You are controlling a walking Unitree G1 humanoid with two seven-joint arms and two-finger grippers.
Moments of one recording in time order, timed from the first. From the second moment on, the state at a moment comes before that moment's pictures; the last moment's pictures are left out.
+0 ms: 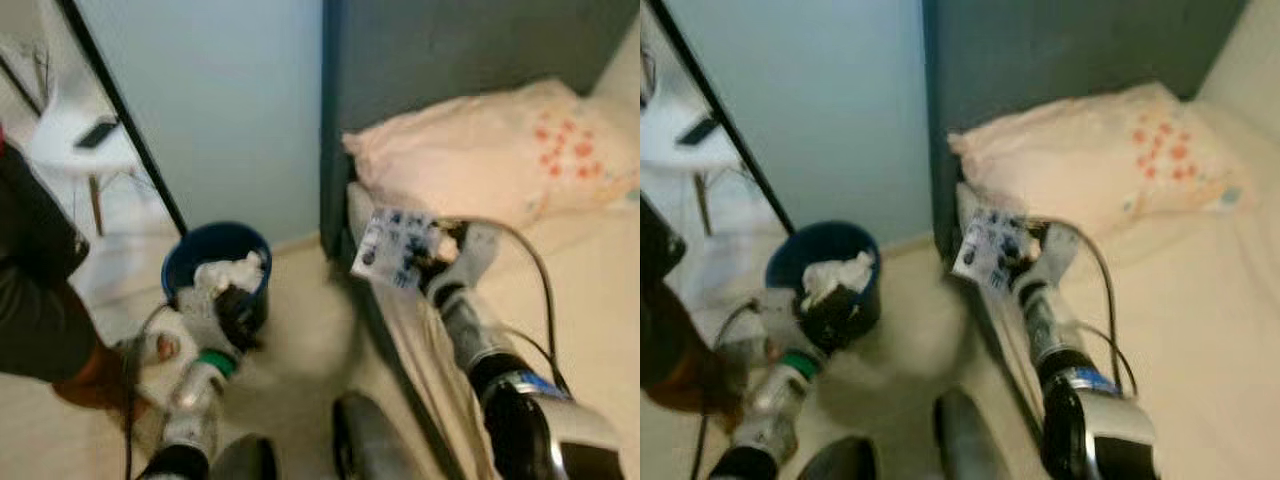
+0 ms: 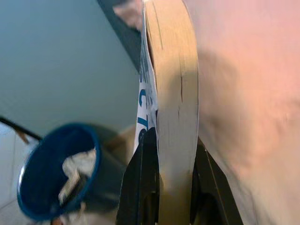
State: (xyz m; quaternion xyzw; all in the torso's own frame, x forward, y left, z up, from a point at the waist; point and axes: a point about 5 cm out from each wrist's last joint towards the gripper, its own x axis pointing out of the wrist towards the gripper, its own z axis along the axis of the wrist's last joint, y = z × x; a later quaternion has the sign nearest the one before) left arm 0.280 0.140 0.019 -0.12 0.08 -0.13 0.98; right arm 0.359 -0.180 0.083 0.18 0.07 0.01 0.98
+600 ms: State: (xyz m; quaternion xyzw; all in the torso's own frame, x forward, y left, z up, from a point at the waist) left arm 0.283 0.125 0.018 -0.14 0.08 -0.13 0.98; right arm 0.359 -0.176 0.082 0.18 0.08 0.02 0.98
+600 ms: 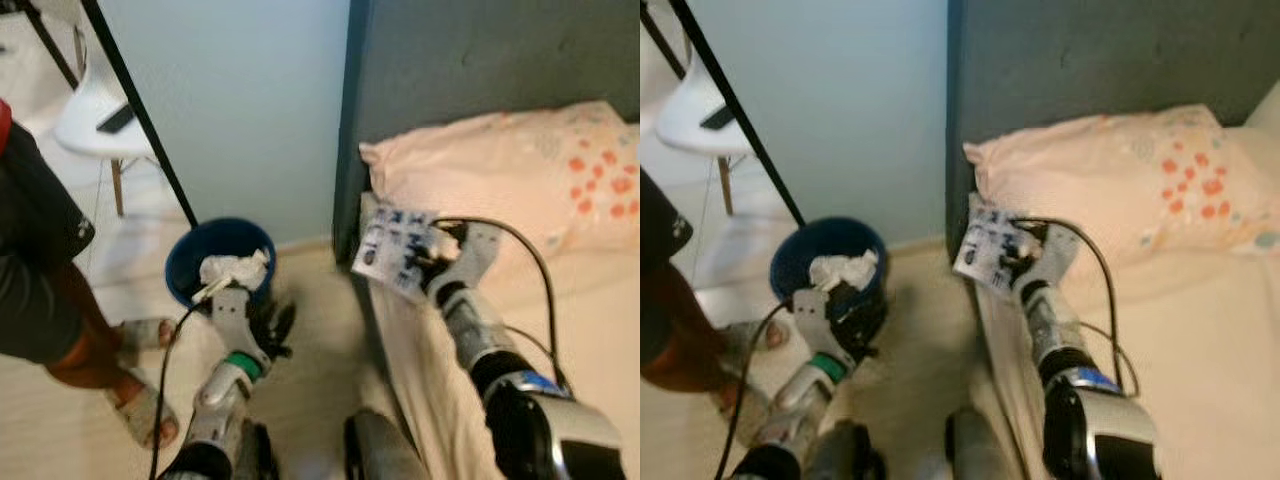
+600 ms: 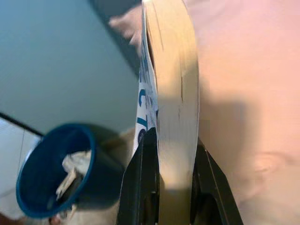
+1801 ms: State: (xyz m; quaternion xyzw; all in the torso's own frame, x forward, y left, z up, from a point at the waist) left arm 0.288 0.151 0.028 -0.12 0.06 -0.18 0.97; right arm 0.338 -0.250 0.083 0.18 0.04 -0.26 0.95
